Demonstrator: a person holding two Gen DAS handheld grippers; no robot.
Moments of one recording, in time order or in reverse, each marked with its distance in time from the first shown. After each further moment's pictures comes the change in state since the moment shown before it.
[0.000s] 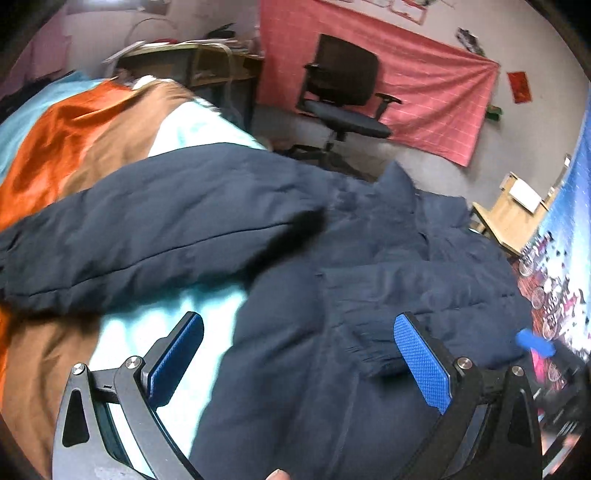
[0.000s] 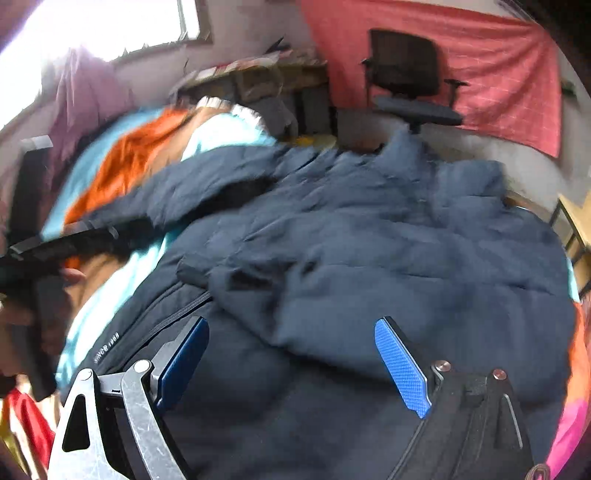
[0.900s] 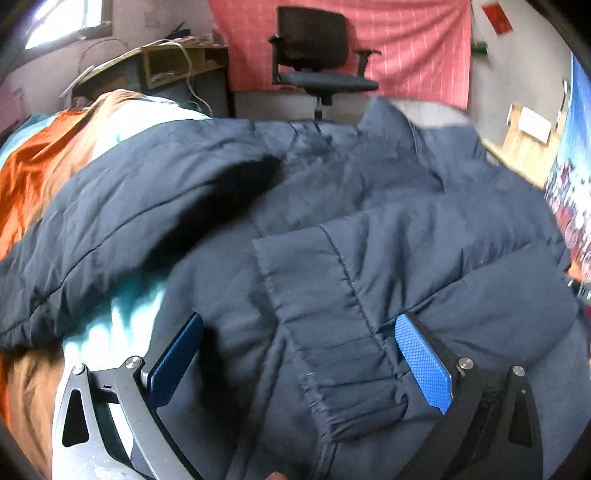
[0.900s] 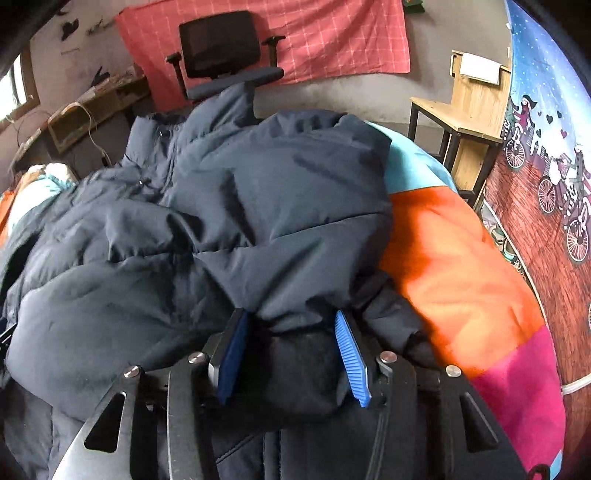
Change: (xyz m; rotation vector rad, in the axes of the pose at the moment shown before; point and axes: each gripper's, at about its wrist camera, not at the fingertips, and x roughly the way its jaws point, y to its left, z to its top) left arm 0.075 -0.035 -0.022 0.172 0.063 0.120; right arm 0.022 -0.211 -0.043 0.387 0.041 -0.380
